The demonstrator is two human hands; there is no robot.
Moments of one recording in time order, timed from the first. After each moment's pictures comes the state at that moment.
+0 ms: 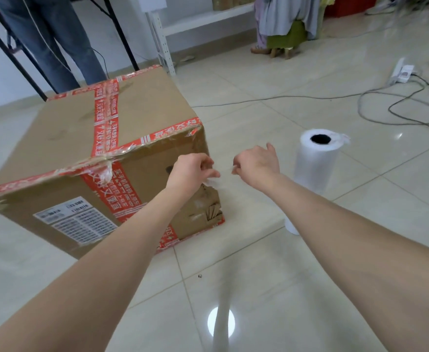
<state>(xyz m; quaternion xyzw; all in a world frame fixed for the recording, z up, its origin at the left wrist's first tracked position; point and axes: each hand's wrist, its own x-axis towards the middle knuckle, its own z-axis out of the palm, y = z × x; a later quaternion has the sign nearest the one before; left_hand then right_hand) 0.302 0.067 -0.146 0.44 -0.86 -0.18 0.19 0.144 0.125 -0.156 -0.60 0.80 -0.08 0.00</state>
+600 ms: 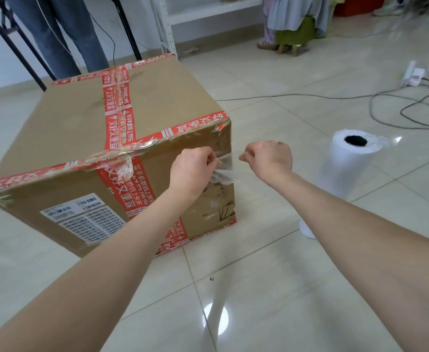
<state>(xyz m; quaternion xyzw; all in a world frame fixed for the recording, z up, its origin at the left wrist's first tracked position) 0.338 0.049 -0.146 0.43 -0.86 -0.09 0.25 0.165 0.088 -0.167 -0.54 0.82 -0.19 -0.04</state>
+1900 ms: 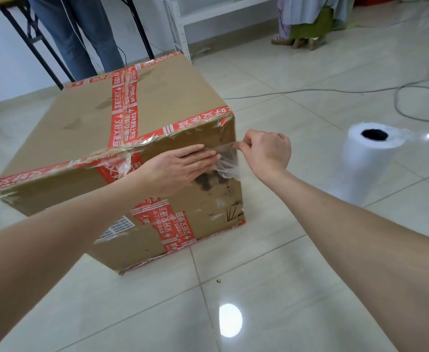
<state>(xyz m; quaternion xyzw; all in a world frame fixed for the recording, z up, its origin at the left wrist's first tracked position) 0.393 -0.005 -0.145 0.05 -0.83 0.53 -0.19 0.174 0.063 -0.182 -0.51 0.80 -0.31 -0.10</state>
